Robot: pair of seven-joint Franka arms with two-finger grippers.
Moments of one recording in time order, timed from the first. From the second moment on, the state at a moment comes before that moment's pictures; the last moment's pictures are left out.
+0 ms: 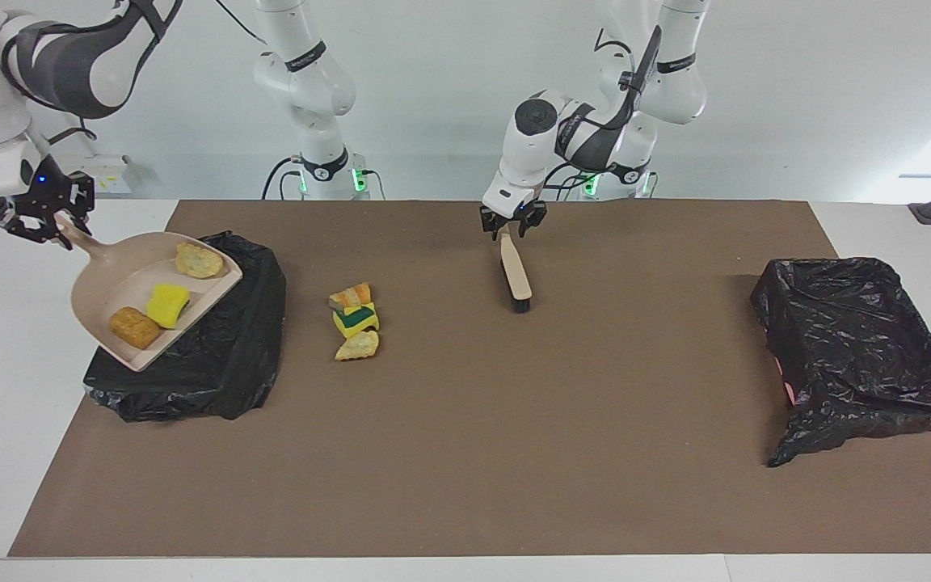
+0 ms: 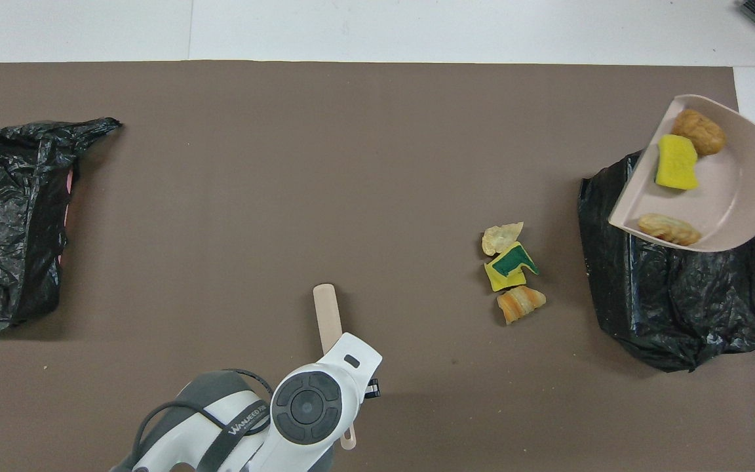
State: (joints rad) left arm -0.70 -0.07 -0.11 -2.37 -0.18 2.26 -0.78; right arm -0.46 0.02 0.04 -1.73 -0.22 1.79 -1.46
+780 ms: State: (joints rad) left arm -0.32 0.07 -0.09 -1.93 -0.12 2.00 -0.42; right arm -0.31 -0.02 0.07 -1.89 -0.68 1.87 -1.46
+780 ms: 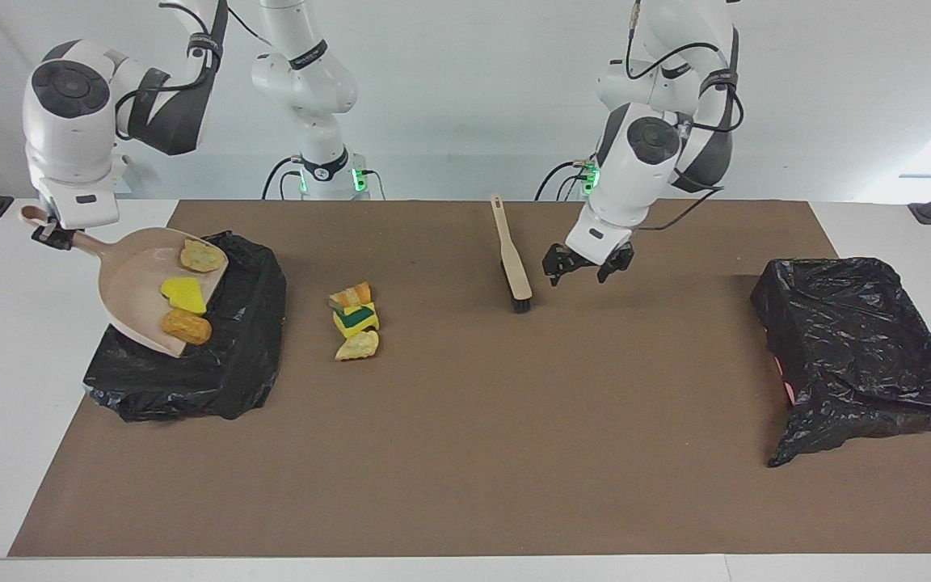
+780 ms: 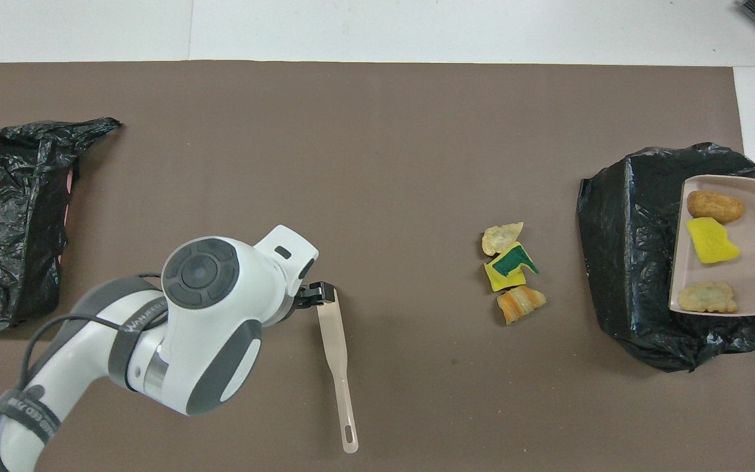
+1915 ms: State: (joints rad) left arm 0.01 0.05 -0.10 -1.62 -0.06 1.61 0.01; right arm -0.09 -0.02 0.07 -1.86 -0.99 1.72 -1.35
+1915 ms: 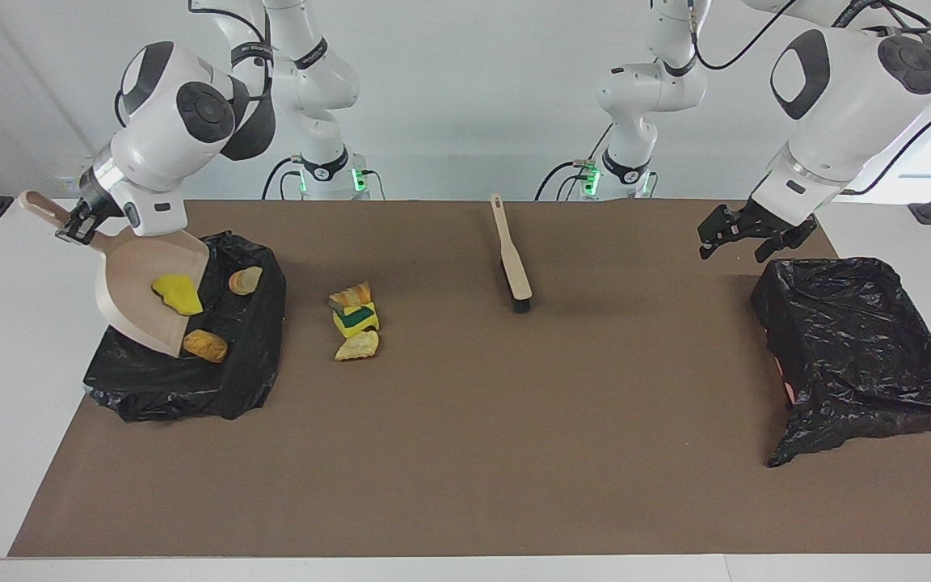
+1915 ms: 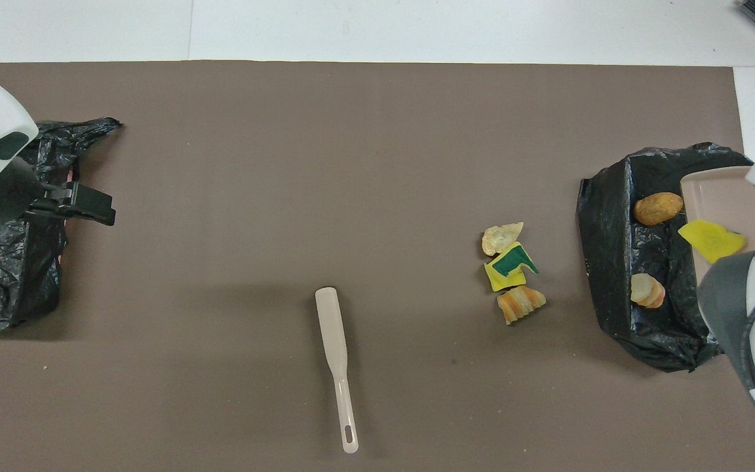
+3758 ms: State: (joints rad) left arm 0.02 0.04 -0.10 -1.58 0.00 1.58 0.08; right arm 0.19 0.02 0.09 -1.88 -1.26 1.36 -1.21
